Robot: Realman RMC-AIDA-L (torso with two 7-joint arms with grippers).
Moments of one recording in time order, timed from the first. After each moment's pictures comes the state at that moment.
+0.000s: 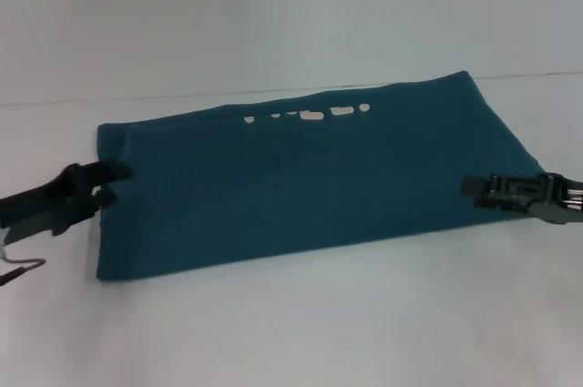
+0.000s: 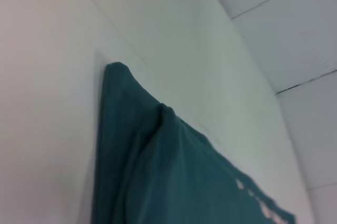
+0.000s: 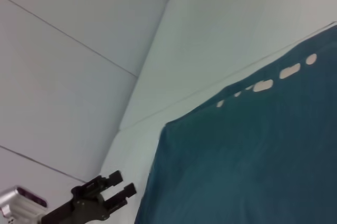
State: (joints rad) left arm -0.54 -2.06 0.66 0.56 1.93 1.09 -2.39; right arm 0.48 1.91 -0.63 -0.57 -1.95 -1.55 2.16
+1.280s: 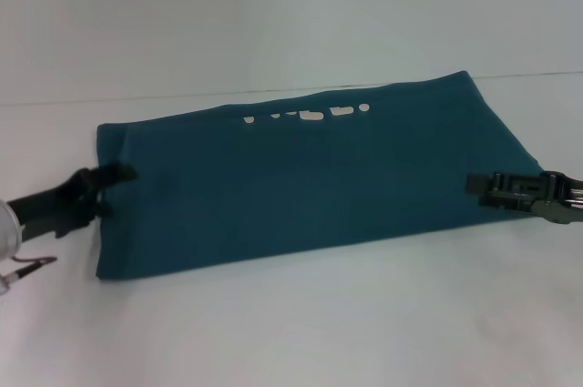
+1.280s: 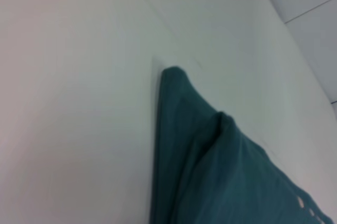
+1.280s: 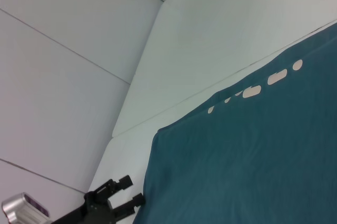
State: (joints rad) left arm -0.62 -2.05 0.67 0.43 1.96 0.90 -2.38; right arm 0.48 1.91 -0.62 -0.57 -1.96 -1.53 2.17
